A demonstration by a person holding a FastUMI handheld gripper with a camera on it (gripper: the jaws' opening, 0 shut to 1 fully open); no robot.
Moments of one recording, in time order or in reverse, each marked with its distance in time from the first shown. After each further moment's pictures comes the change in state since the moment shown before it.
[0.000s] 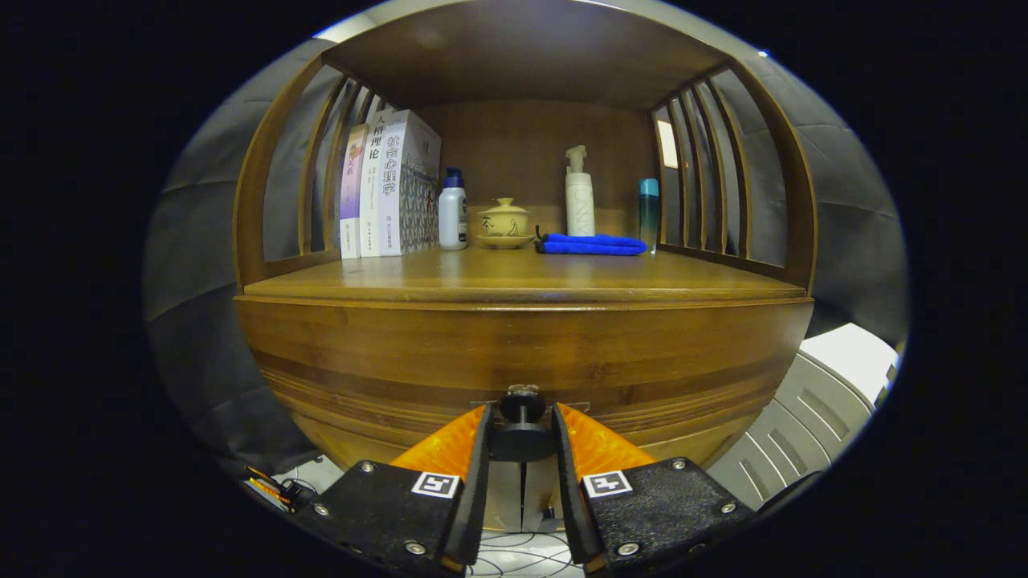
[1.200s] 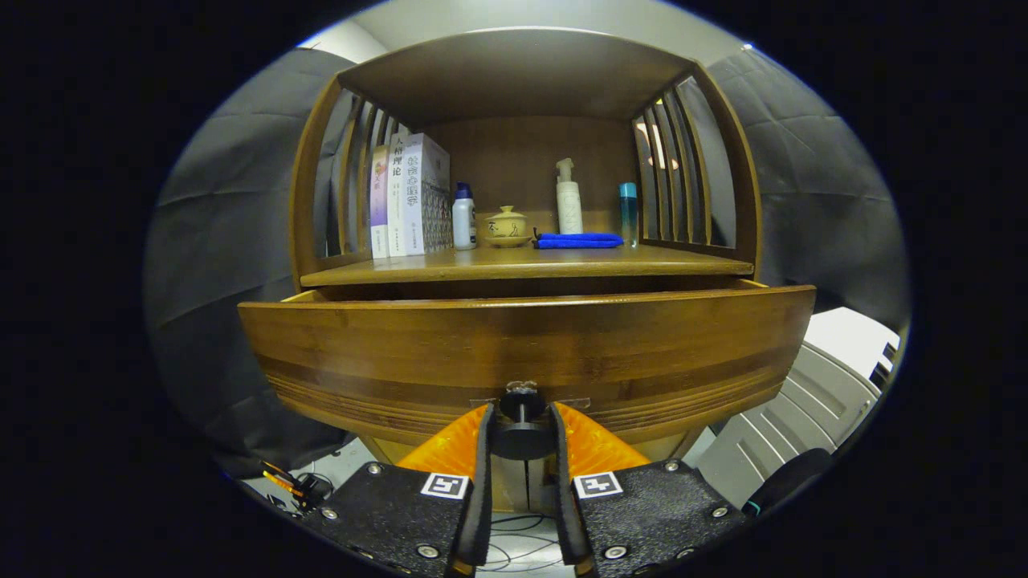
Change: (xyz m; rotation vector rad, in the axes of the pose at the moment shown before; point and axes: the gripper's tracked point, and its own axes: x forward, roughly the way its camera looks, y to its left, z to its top) arm -0.093 -0.003 -0.028 0.025 -0.023 0.011
